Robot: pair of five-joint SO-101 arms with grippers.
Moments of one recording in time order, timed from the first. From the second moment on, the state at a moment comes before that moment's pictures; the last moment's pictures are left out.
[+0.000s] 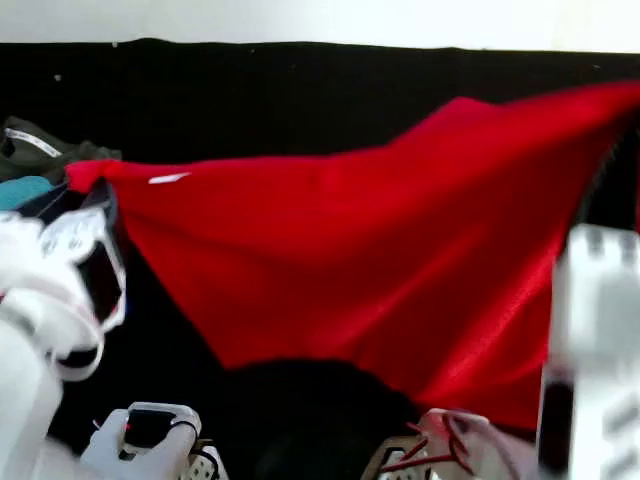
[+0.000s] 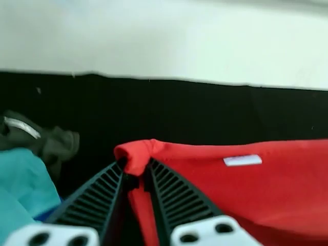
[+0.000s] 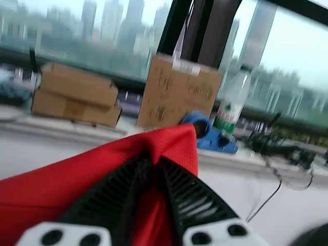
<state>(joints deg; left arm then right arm) -3.5 -34.0 -36.0 99.6 -11.6 4.3 -17.7 -79.6 96.5 14.2</state>
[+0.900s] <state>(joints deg) -3.5 31.3 -48.0 78.6 -11.6 1.8 30.6 -52.7 71.3 14.2</state>
